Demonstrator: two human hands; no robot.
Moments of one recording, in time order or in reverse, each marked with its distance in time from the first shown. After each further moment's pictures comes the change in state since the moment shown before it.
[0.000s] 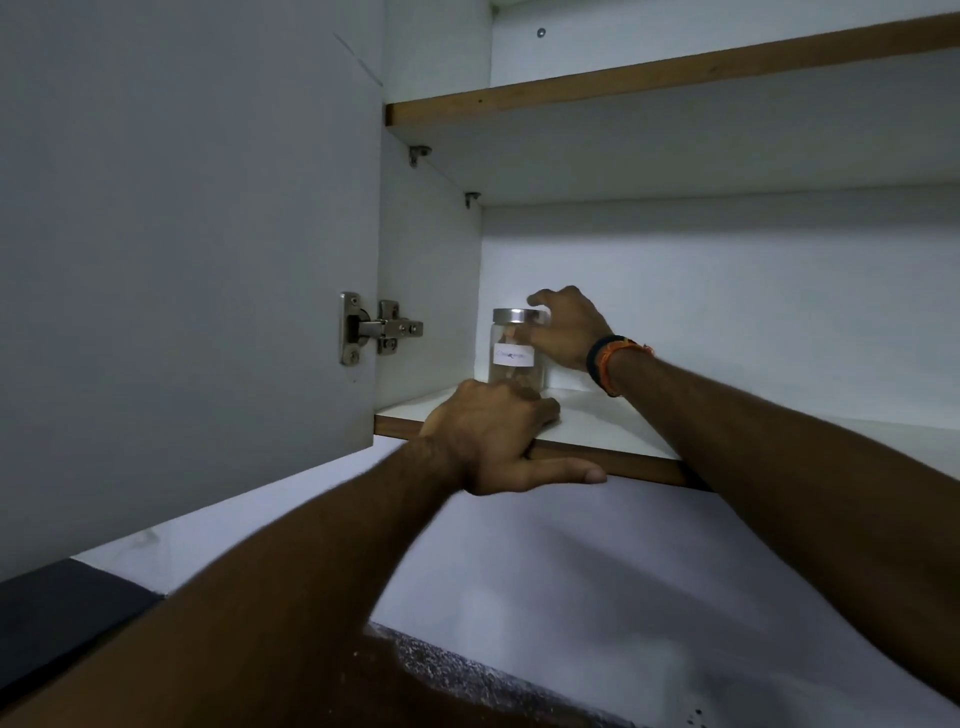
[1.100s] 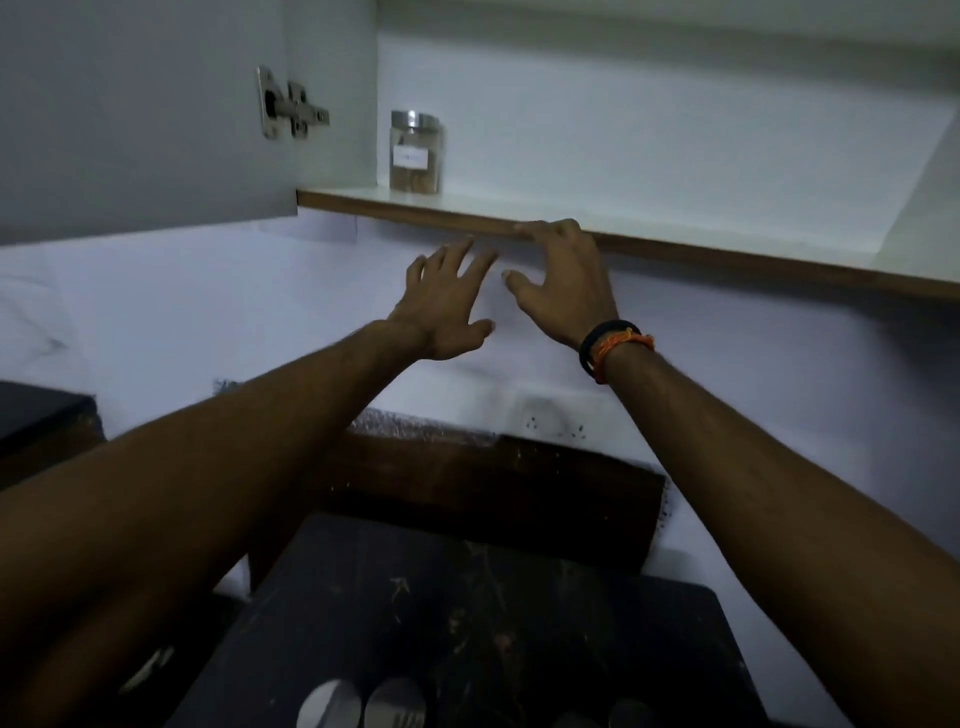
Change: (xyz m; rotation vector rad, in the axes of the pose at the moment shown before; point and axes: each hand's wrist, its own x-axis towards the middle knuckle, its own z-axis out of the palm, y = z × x) left_hand -0.087 0.157 -0.040 -0.353 -0.215 -0.284; right_hand -0.318 -0.017 -0.076 -0.144 0.134 0.056
